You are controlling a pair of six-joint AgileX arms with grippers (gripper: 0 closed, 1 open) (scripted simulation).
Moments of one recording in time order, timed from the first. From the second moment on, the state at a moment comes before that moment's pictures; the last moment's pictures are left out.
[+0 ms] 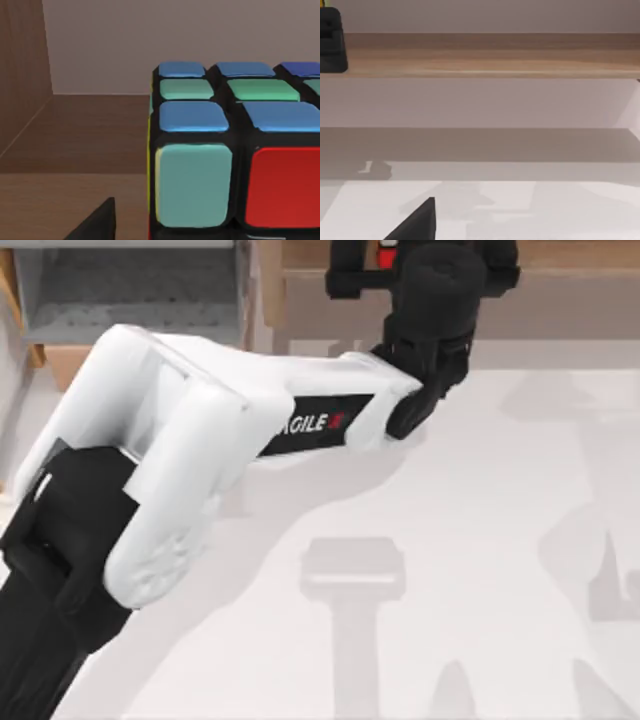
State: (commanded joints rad) left arm -0.75 2.51 1.86 0.65 -0.70 0.01; right arm 0.00 0.00 0.00 0.00 0.00 0.00
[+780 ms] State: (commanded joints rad) left arm -0.74 2.52 1.89 0.64 -0.70 0.01; right arm 0.00 0.00 0.00 0.00 0.00 0.00
